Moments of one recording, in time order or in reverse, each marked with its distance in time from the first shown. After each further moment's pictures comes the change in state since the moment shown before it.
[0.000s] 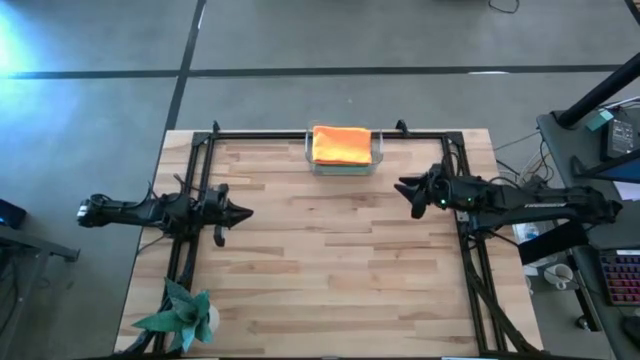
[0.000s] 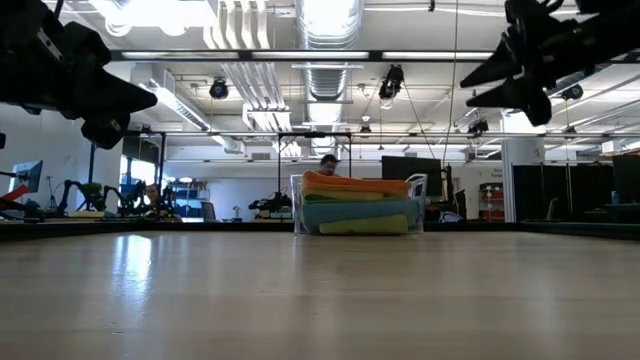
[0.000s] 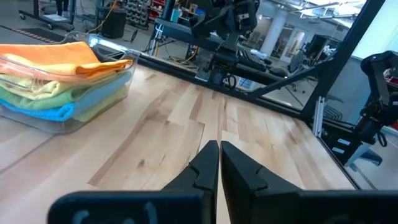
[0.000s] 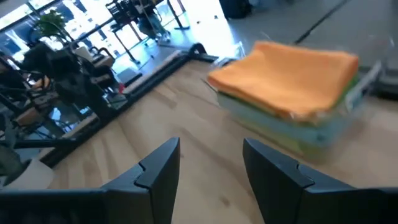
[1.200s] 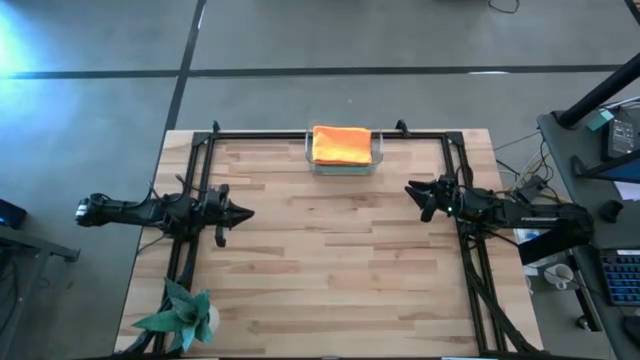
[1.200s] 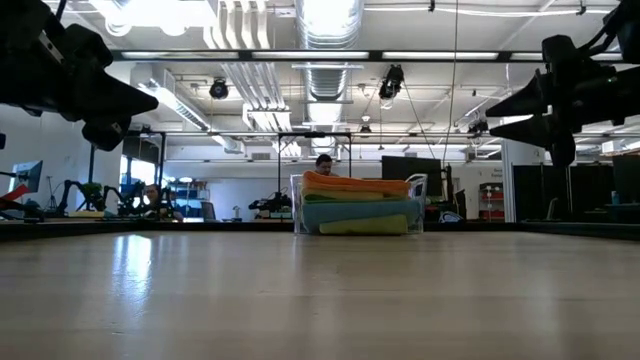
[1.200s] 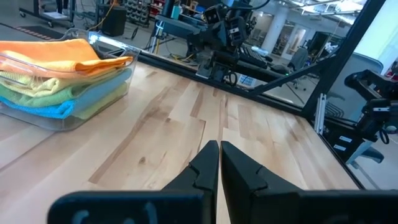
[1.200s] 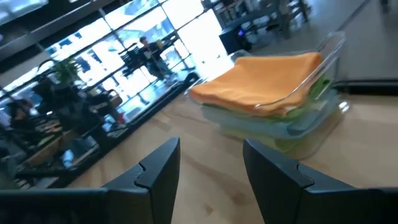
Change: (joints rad) left arm 0.000 0.024 -0.003 0.013 0.001 0.001; right arm -0.005 -0.434 -0.339 0.097 0.072 -0.009
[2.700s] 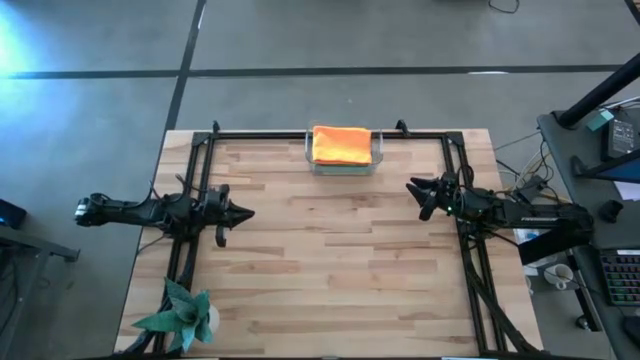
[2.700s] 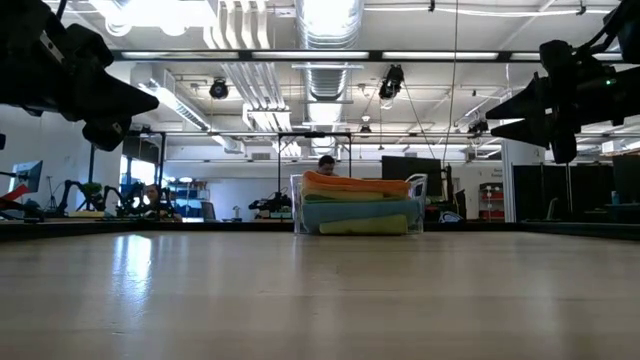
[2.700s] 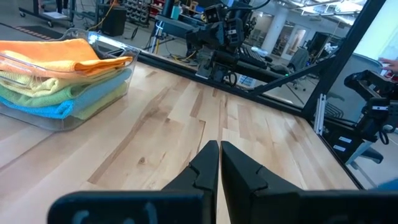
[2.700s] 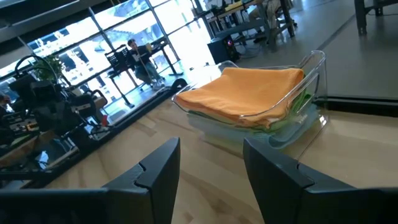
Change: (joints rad) left arm 0.000 0.010 -0.001 0.016 0.000 0.000; right arm 0.000 0.003 0.000 0.001 0.057 -0.079
